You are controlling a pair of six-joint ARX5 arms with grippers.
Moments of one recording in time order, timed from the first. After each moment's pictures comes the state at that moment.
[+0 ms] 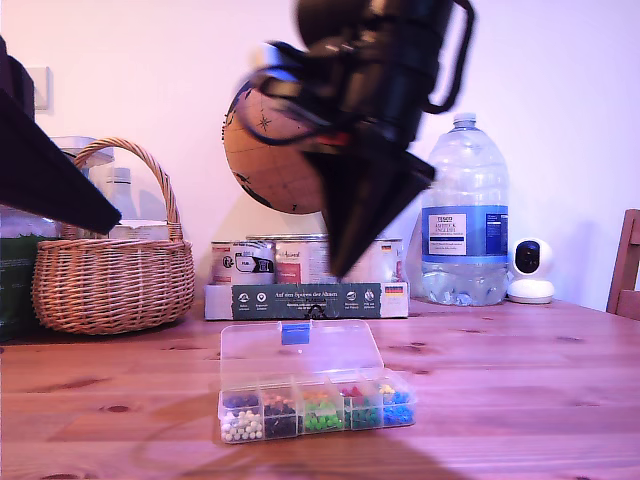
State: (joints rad) left arm -0.70 0.78 0.48 -0.42 0.44 0.28; right arm 0.75 1.80 1.46 -1.00 -0.18 -0.13
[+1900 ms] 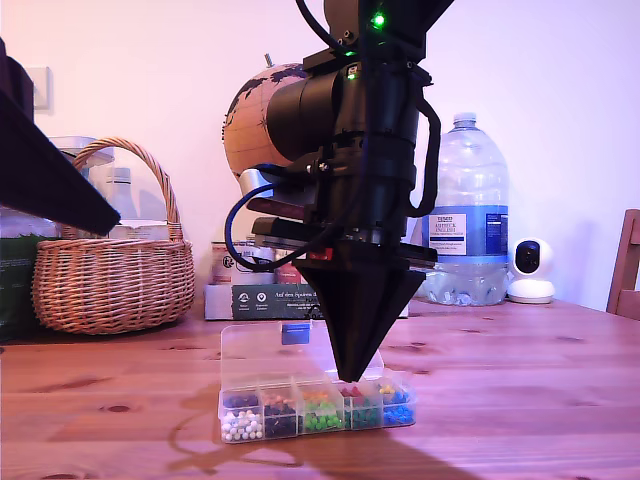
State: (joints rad) left arm -0.70 0.78 0.48 -0.43 0.44 0.28; right arm 0.75 1.99 1.46 -0.97 -0.12 -0.05
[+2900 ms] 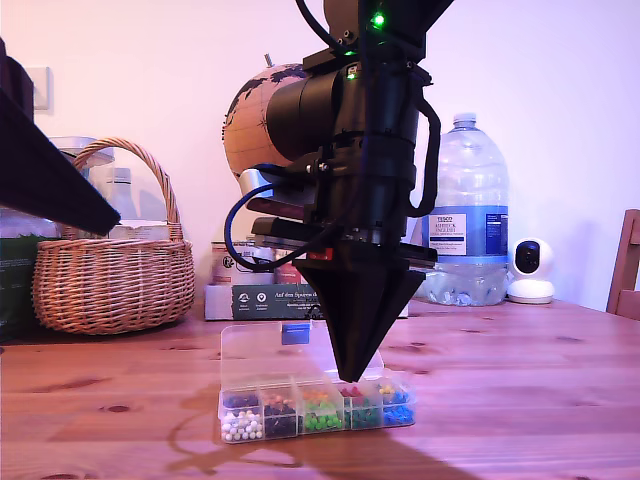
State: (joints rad) left arm -0.70 0.78 0.48 -0.43 0.44 0.28; right arm 0.75 1.99 1.46 -0.97 -0.12 -0.05
